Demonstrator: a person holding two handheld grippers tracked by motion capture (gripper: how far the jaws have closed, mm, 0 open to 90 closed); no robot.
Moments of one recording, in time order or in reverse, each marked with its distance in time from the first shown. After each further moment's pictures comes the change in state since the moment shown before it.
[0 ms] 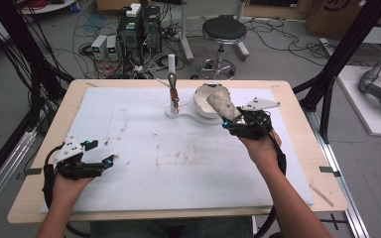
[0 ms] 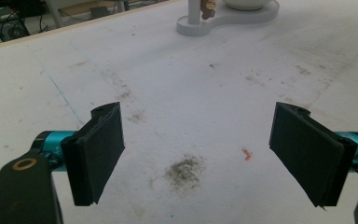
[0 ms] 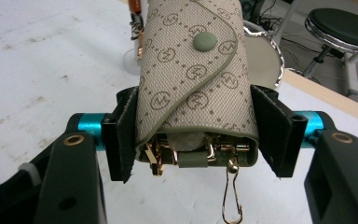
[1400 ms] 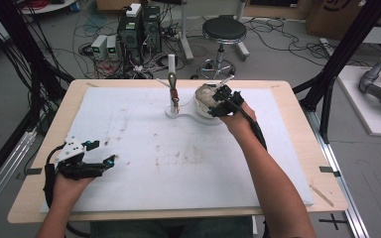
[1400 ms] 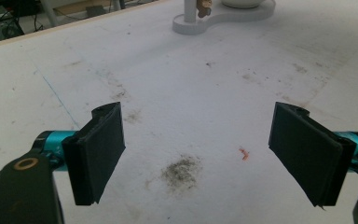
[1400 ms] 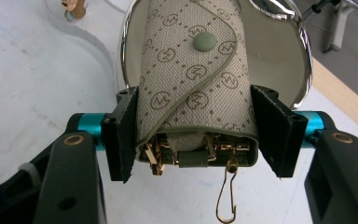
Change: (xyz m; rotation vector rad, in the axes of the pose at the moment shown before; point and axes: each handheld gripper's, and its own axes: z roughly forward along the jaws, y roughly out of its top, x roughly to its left) left arm 0.000 0.000 0.002 0.006 -0.014 0.007; right arm -0.010 0.048 0.110 0.353 -0.097 -0.140
